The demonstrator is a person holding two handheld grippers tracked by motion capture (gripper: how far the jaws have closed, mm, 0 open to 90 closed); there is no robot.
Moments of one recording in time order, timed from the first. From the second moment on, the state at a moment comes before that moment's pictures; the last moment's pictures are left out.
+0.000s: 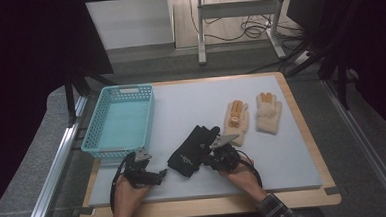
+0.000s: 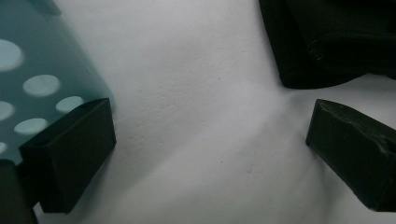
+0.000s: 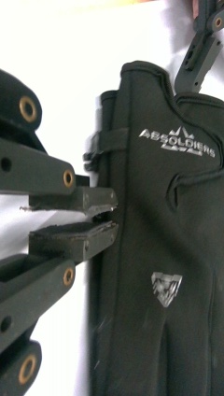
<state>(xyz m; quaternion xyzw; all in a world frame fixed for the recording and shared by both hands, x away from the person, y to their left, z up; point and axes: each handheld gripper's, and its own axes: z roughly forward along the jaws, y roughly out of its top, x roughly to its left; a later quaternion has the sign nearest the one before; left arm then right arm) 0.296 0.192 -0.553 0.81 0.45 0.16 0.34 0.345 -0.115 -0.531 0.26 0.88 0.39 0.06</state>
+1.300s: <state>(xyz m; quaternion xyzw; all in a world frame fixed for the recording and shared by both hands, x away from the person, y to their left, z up) 0.296 0.193 -0.553 0.81 0.45 0.16 0.34 0.350 -0.254 -0.533 0.38 0.84 0.34 0.19</state>
